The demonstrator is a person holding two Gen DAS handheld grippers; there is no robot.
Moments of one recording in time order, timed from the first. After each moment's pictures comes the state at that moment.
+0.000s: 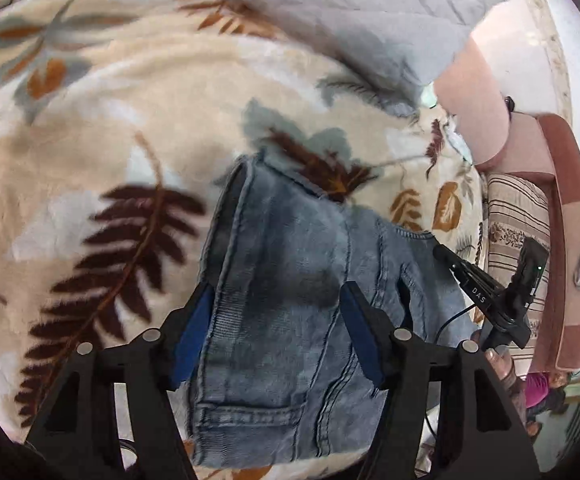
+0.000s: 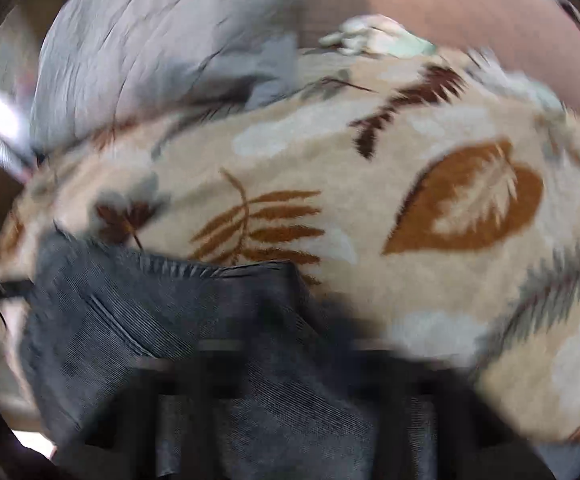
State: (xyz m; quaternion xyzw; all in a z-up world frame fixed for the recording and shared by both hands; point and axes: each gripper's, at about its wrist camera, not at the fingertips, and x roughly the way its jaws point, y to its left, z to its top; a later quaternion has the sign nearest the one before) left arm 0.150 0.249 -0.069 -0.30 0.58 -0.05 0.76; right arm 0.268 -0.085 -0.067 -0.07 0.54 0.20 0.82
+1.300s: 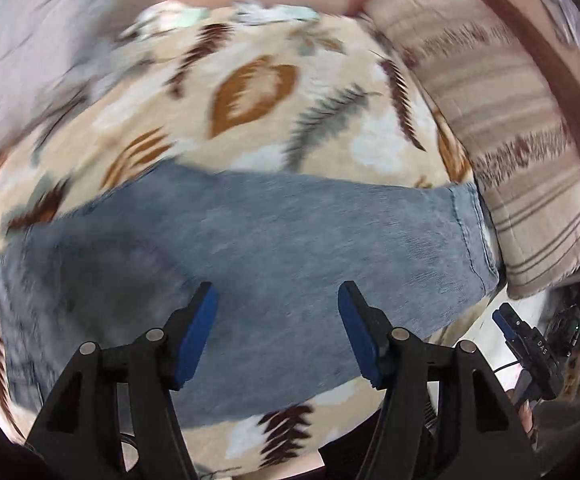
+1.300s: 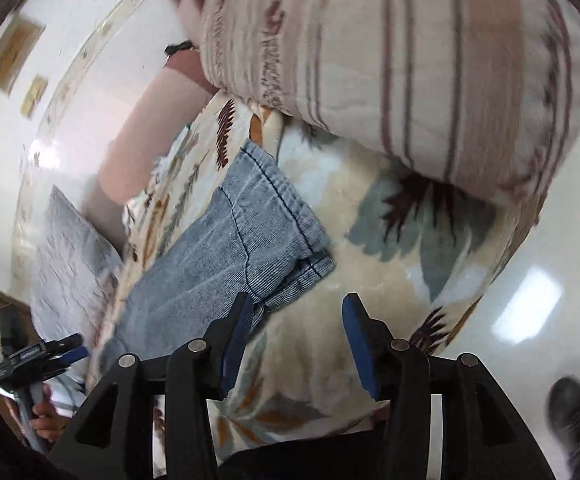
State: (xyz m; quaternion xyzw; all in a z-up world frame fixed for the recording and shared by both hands) left arm 0.146 -0.100 0.017 0.02 0.60 -0.18 0.78; right arm -0.072 -0.472 -0.073 0.42 0.39 -0.07 0.82
